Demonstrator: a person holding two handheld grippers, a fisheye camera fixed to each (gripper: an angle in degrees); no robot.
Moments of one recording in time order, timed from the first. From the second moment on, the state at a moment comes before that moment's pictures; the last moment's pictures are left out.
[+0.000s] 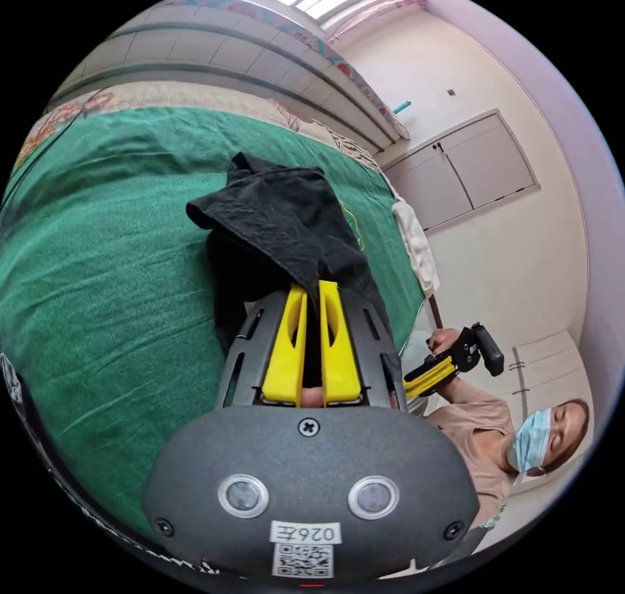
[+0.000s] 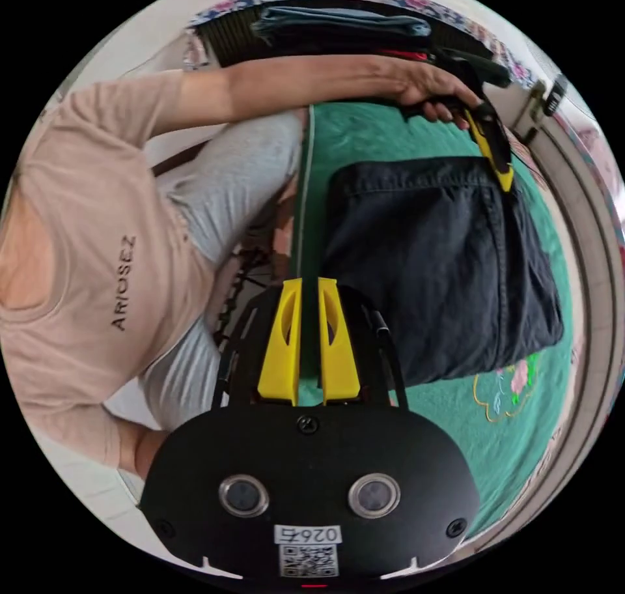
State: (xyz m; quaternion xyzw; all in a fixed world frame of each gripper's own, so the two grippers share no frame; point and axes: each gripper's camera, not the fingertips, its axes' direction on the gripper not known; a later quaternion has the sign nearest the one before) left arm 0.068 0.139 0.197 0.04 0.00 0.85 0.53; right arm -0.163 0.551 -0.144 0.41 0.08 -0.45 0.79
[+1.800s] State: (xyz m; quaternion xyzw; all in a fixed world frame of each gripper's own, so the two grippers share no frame) left arm 0.386 0.516 0.511 0.13 -0.30 0.91 0.27; right arm 0.145 0.600 -0.024 0.40 -0.14 -0.21 0.88
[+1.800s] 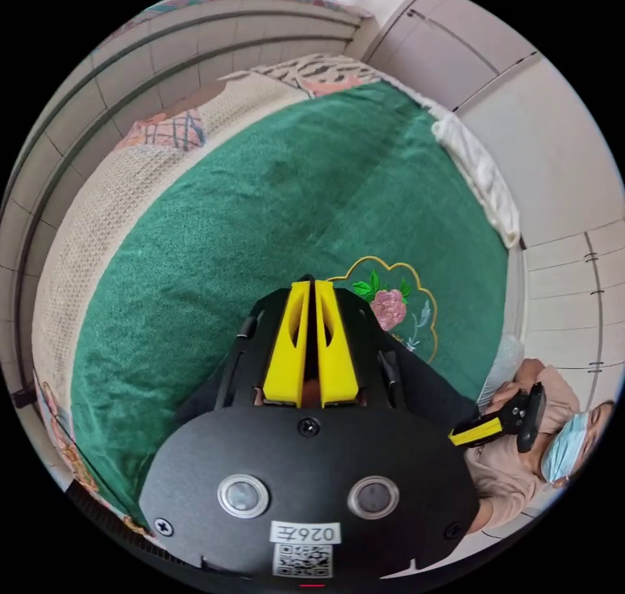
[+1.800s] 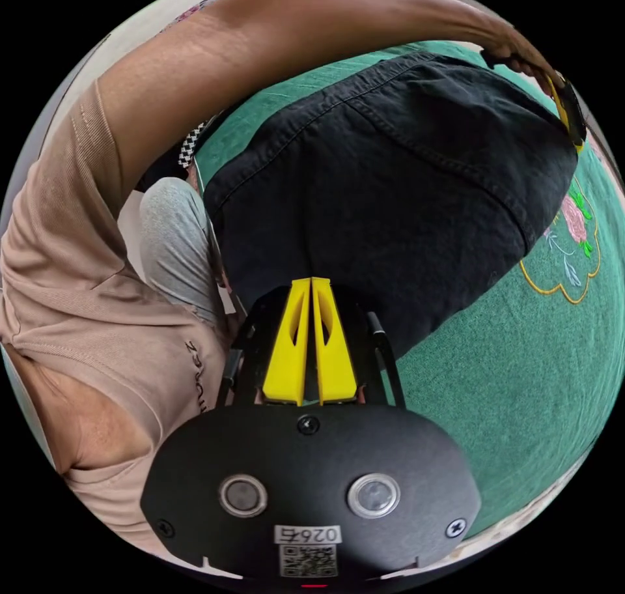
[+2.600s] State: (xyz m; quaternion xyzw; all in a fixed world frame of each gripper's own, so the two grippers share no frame) left arm 0.262 0.495 0.374 0.08 -0.10 0.92 0.38; right arm -0.030 0.573 -0.157 0.39 -0.14 -0.24 0.88
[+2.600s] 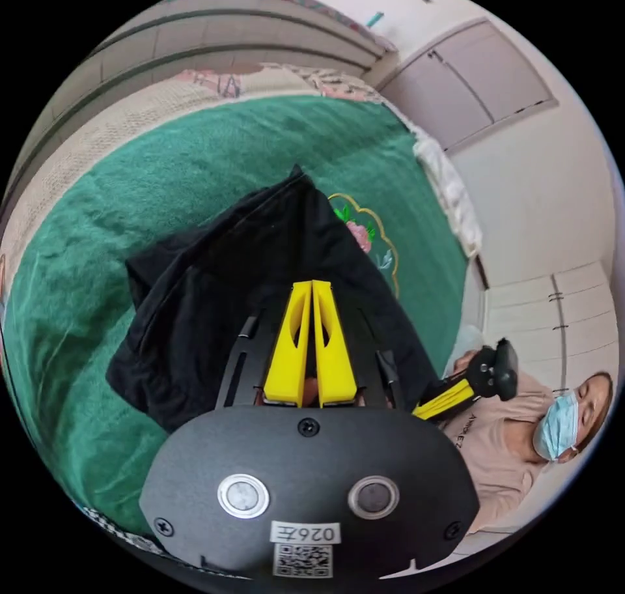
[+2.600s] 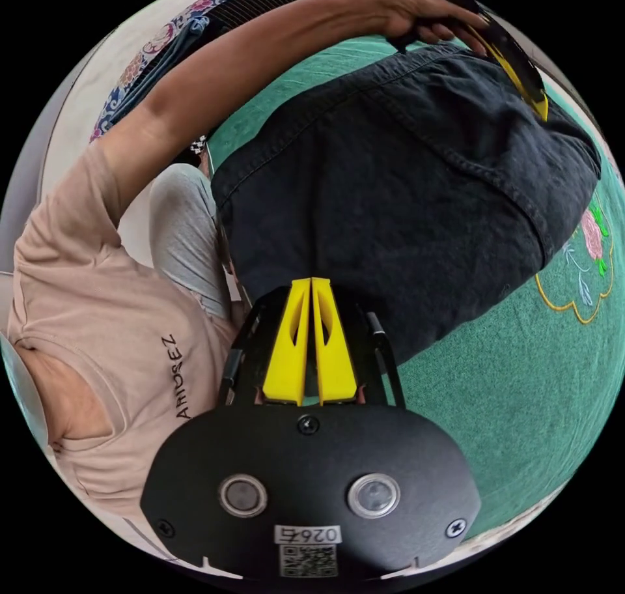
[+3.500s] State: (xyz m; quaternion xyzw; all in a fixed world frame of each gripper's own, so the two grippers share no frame) left arm -0.249 0.499 0.158 0.34 0.13 0.92 0.15; right arm -0.408 0.648 -0.317 0.41 0.17 -0.35 0.82
